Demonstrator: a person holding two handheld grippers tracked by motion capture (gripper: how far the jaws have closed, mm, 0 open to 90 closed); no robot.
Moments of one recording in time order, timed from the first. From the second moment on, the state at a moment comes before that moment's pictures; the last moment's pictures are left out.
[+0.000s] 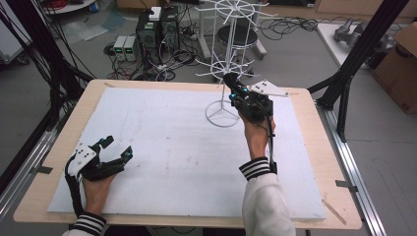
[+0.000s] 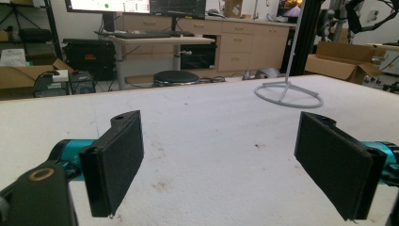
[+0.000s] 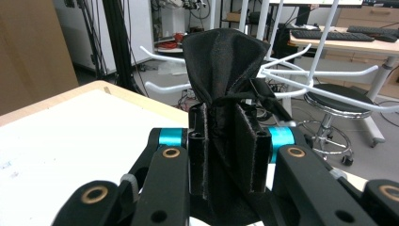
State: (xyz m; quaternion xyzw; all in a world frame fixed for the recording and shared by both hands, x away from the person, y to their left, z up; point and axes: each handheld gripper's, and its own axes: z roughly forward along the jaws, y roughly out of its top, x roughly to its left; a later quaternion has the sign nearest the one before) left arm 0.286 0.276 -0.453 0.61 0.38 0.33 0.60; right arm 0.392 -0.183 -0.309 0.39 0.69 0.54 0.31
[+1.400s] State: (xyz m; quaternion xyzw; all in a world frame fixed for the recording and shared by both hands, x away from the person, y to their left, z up) left arm 0.285 0.276 -0.453 0.61 0.38 0.33 0.60; right arm 0.347 -0.205 -0.349 0.37 0.70 0.54 0.28
